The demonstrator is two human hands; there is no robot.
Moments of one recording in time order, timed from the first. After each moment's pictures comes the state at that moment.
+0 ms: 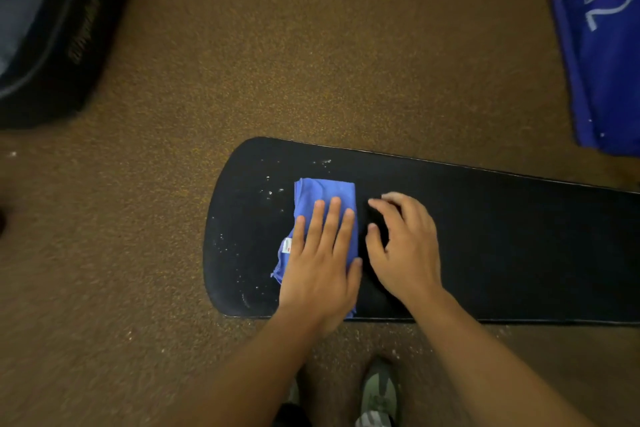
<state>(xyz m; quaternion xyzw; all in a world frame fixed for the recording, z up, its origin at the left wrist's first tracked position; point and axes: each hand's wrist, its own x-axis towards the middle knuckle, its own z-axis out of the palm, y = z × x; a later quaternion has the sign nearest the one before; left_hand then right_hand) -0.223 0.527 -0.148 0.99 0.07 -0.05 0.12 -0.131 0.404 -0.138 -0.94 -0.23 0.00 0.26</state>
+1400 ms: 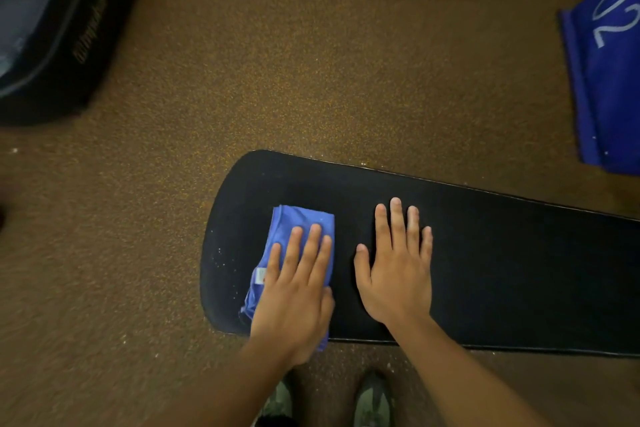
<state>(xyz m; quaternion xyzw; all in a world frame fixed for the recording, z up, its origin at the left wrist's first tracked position) -0.249 0.548 -0.147 0.99 0.07 -0.06 0.10 -0.138 0.413 -0.150 -0.97 -0.20 0.10 0.07</state>
